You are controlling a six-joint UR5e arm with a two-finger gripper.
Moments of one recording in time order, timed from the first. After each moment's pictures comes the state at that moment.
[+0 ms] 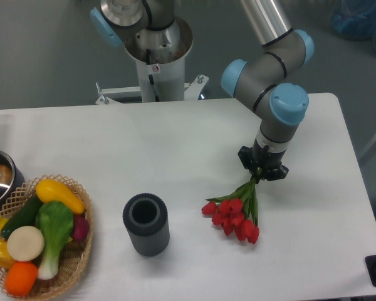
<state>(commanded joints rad) 2.74 -1.99 -1.80 -0.87 1.45 1.29</state>
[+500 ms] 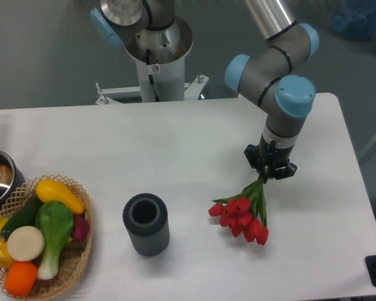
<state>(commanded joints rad) 2.75 -1.95 -1.75 -0.87 1.36 1.29</state>
